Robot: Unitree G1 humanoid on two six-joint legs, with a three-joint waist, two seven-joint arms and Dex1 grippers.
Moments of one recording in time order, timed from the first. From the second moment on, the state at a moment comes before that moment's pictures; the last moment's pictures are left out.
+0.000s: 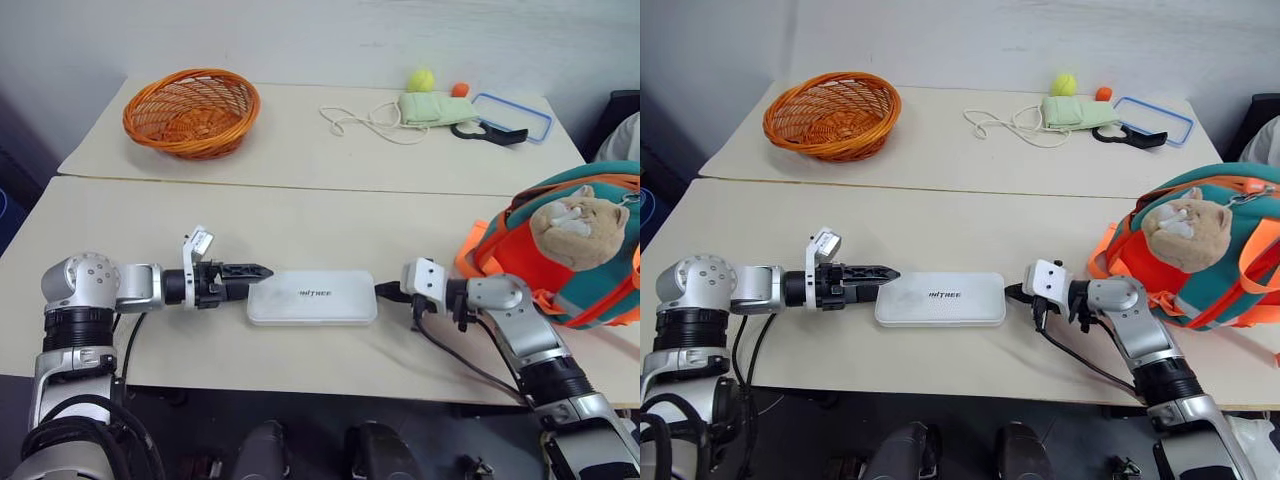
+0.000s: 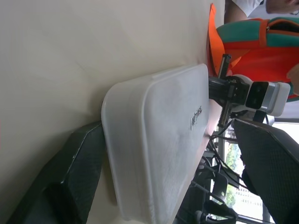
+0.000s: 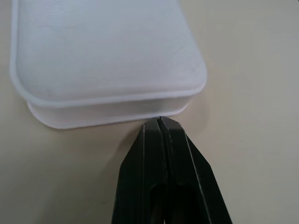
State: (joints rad) left arm -0.68 0.66 0.19 0.42 -1.02 1.58 -0.52; right arm -0.45 -0.58 0.20 0.24 0.06 -0.09 1.06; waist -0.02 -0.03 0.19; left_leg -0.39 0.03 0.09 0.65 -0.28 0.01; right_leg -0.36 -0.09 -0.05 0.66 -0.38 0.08
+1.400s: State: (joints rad) left arm -0.60 0.59 0.10 0.45 -1.70 1.52 0.08; right arm -0.41 -0.54 0.20 0.17 0.05 -0.07 1.02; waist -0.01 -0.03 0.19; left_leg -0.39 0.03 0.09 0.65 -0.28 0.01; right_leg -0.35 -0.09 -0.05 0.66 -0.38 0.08
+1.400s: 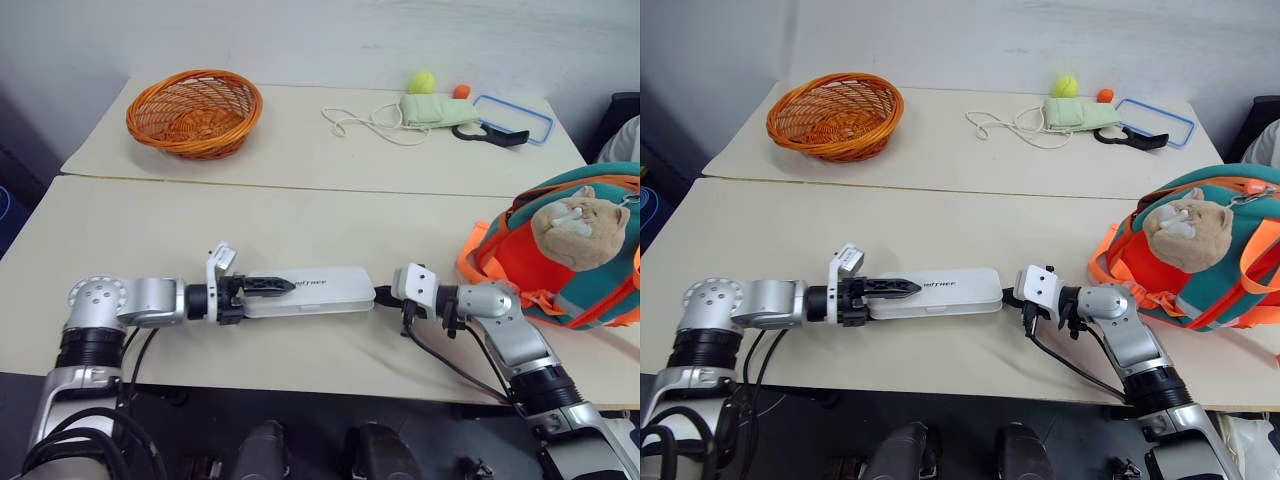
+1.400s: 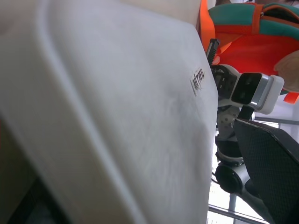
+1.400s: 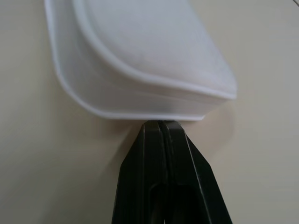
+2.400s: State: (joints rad) left arm -0.31 0.66 0.08 -0.15 -0.96 0.78 -0.84; right arm -0.12 -0.59 0.02 -0.06 0.24 0.06 0.96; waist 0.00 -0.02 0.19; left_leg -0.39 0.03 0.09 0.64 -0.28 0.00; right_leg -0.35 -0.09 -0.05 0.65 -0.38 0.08
